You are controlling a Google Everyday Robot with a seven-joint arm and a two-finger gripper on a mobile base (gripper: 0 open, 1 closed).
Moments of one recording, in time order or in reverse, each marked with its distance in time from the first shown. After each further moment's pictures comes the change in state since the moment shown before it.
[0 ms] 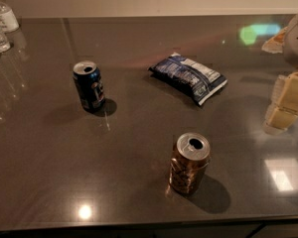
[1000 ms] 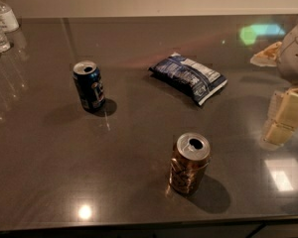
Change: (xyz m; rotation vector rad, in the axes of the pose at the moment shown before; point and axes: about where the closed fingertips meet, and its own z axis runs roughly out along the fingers) arm -0.008 0.023 0.014 -0.059 -0.090 -0.062
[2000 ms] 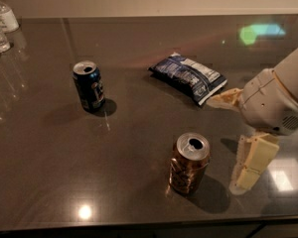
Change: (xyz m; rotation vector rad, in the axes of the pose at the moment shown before) arm -0.040 0.069 0.060 -0.218 -0.242 -0.126
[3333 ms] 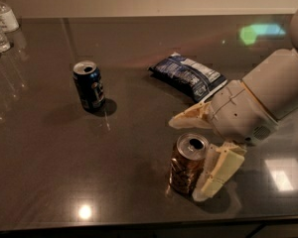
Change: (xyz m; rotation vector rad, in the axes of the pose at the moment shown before) arm -0.058 0.028 0.033 -0.143 -0.203 -0.109
